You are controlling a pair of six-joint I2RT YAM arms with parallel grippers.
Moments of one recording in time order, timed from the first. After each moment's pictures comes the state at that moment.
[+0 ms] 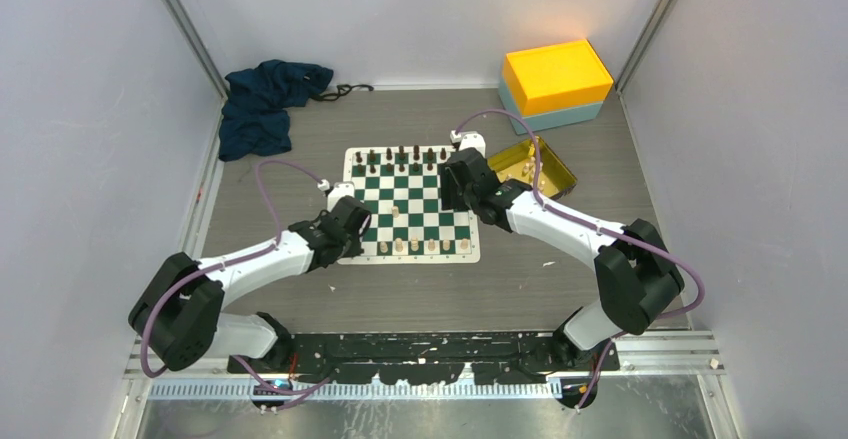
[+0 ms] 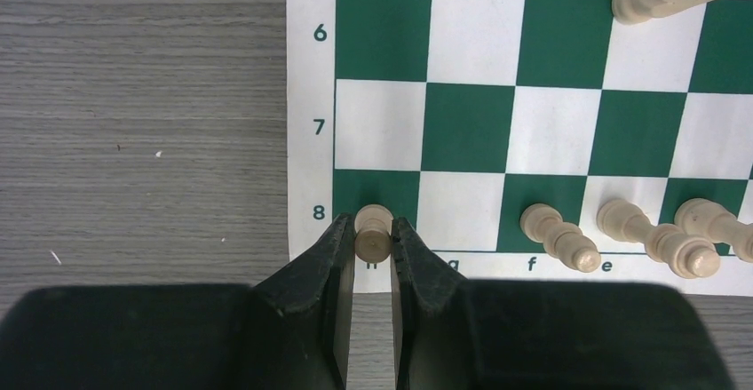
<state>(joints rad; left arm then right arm) -0.68 1.31 0.64 -0.33 -0.39 -0.63 0.68 1.51 1.00 -0.24 0.31 0.39</state>
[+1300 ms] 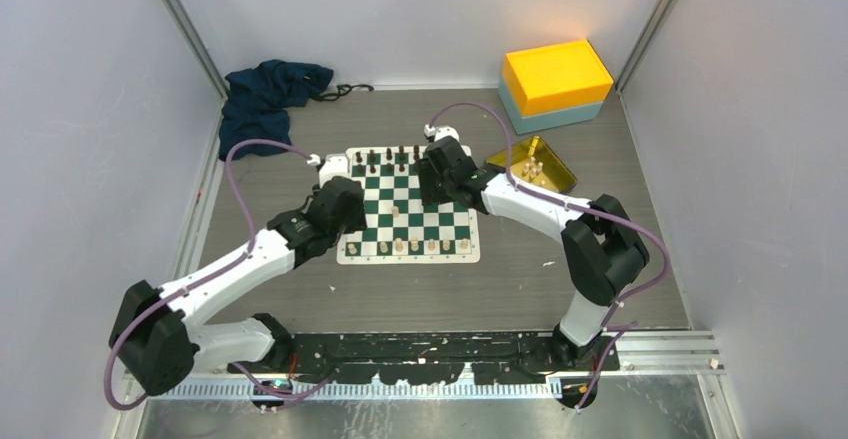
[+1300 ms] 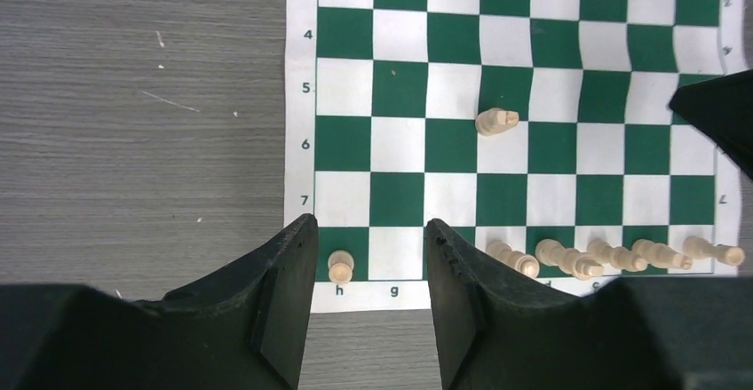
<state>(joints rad) -0.70 1.14 0.79 -0.40 -0.48 -0.57 0.69 1.71 1.19 -0.28 0.18 0.37</state>
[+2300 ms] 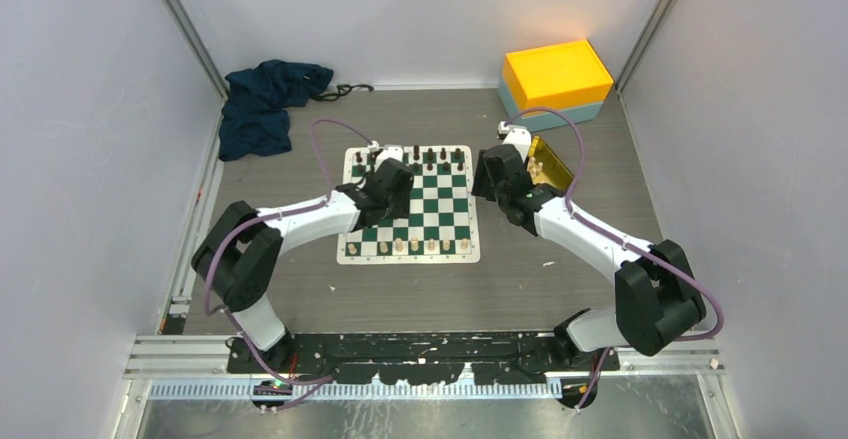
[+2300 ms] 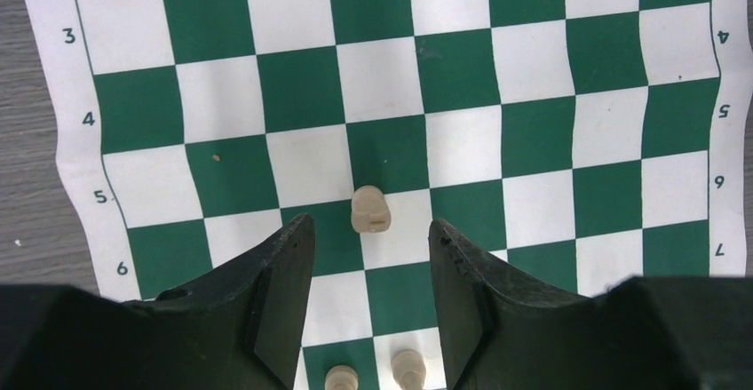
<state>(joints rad) -0.73 1.68 1.04 -0.21 -0.36 -0.52 0.52 1.38 0.88 -0.16 0.40 0.47</state>
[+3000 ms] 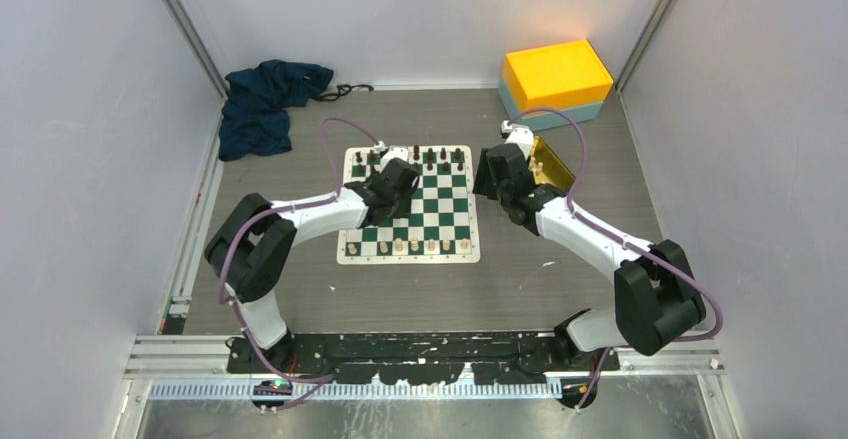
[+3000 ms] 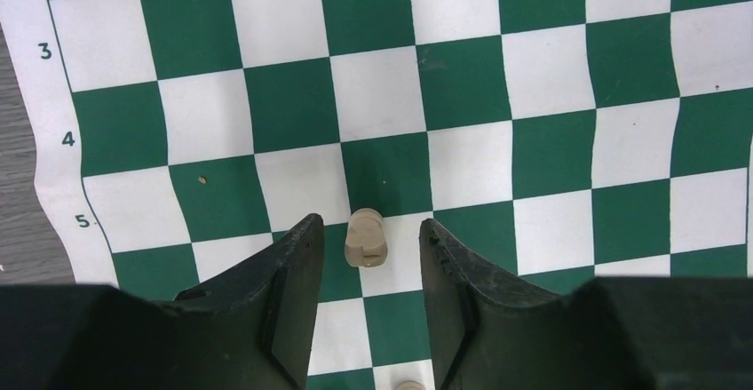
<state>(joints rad) -0.73 1.77 1.09 -0.21 -0.37 -0.50 0.49 1.38 0.87 -0.13 0.37 0.47</state>
